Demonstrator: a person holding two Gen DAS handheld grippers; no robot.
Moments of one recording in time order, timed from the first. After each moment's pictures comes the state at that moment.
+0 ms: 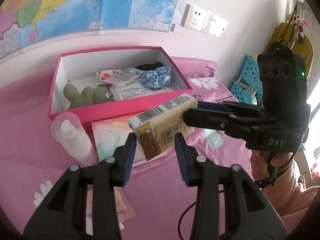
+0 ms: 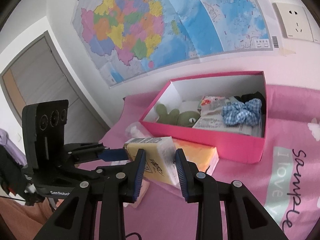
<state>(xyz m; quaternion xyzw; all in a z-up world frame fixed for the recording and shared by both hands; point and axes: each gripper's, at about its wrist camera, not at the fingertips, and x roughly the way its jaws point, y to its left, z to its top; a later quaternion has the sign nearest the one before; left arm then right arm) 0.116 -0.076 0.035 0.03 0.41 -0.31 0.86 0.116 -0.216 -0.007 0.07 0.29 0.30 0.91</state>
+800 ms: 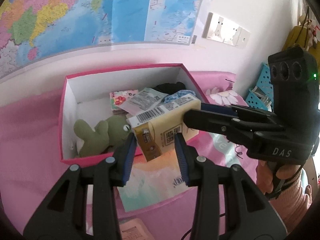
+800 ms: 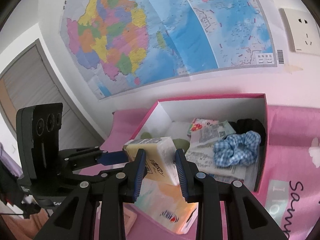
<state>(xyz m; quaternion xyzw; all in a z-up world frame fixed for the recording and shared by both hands) 0.185 -0.087 0.045 0.05 0.40 -0.27 0.87 0.181 -0.215 0.017 0.08 0.28 0.28 0.91</state>
